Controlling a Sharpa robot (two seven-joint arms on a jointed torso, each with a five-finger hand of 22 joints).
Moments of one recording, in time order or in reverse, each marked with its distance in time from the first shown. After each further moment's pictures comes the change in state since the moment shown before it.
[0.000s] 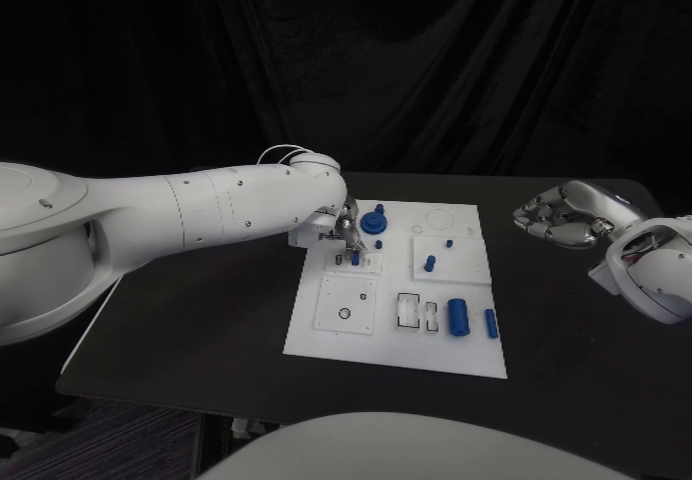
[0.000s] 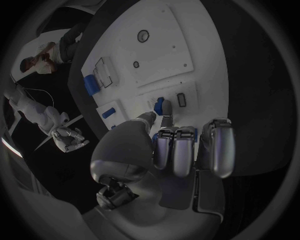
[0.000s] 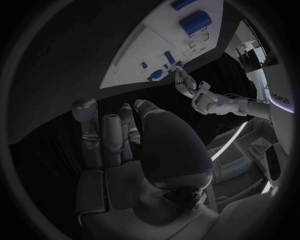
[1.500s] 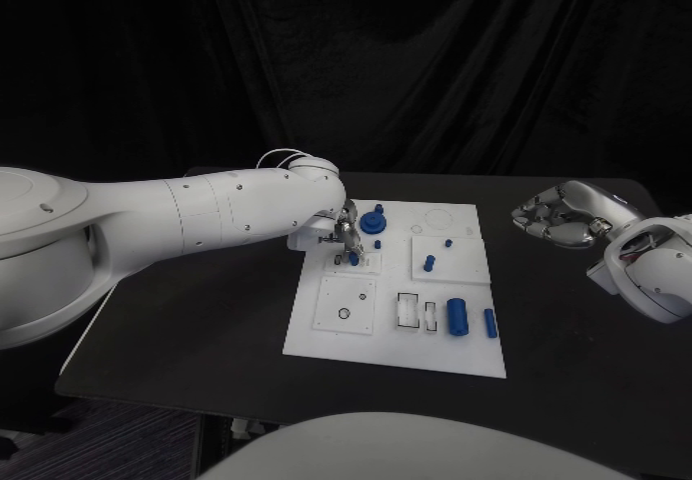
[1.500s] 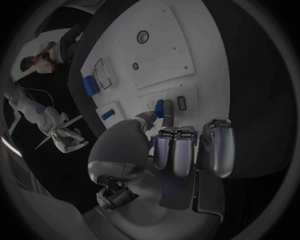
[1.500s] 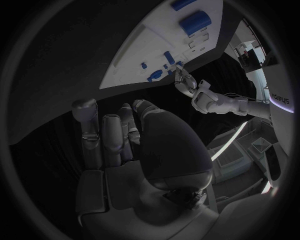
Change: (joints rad) left arm -0.011 -0.001 0.001 0.002 0.000 -0.010 0.000; left_hand -0.015 -0.038 0.161 -0.067 0.050 0.006 -0.005 0.008 0.020 0.000 0.000 0.000 0.000 0.000 0.000 0.000 0.000 0.000 0.000 0.000 0.002 0.000; right arm -0.001 0.000 0.000 0.001 0.000 0.001 0.001; right_hand 0.008 0.000 0.011 -0.011 0.015 0.000 0.000 -0.004 0.000 0.000 0.000 0.000 0.001 0.000 0.000 0.000 -0.001 0.000 0.000 0.000 -0.004 0.000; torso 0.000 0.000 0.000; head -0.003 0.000
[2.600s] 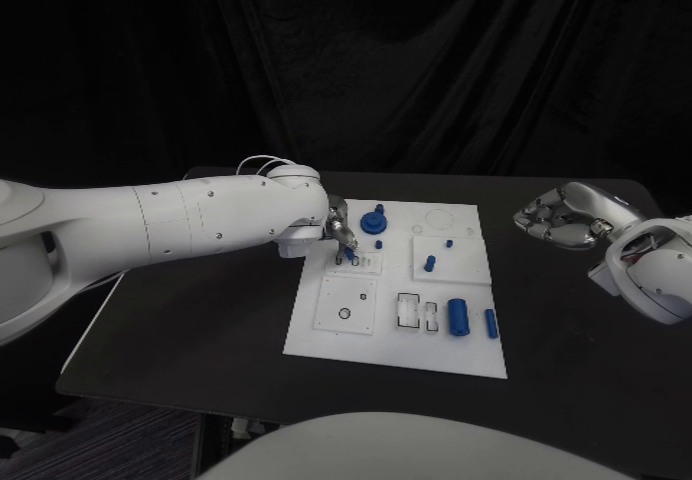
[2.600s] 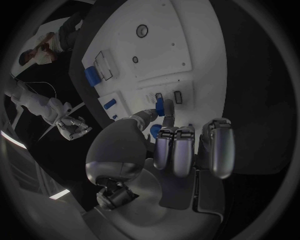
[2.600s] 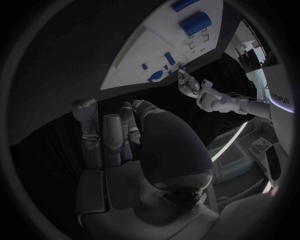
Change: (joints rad) left arm -0.003 -0.115 -0.001 0.139 0.001 -0.193 0.003; left_hand -0.027 -0.034 0.108 -0.064 0.004 0.011 0.000 0.027 0.035 0.000 -0.007 0.000 0.000 0.000 0.000 0.000 0.000 0.000 0.004 -0.004 0.007 0.001; right arm -0.002 0.001 0.000 -0.006 0.000 0.007 -0.002; right_hand 0.000 0.000 0.015 -0.010 0.008 0.036 -0.011 0.017 0.011 -0.004 -0.004 0.000 -0.006 -0.006 -0.006 -0.004 -0.006 0.000 0.000 0.000 -0.009 0.000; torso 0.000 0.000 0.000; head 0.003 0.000
